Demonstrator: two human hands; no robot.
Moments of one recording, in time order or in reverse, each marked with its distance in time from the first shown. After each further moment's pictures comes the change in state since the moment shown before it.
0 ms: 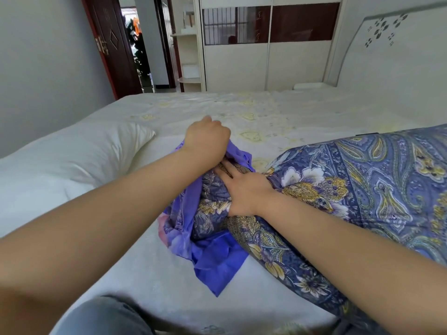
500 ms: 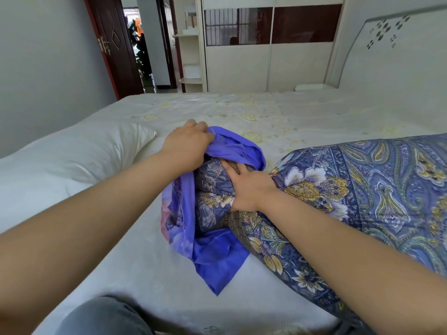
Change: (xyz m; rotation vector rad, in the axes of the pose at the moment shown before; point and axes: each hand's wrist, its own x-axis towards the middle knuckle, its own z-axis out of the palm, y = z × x) left_hand -0.012 -0.042 0.024 -0.157 0.020 0.067; right_hand 0.007 0.011 0.005 0.020 -0.031 0.102
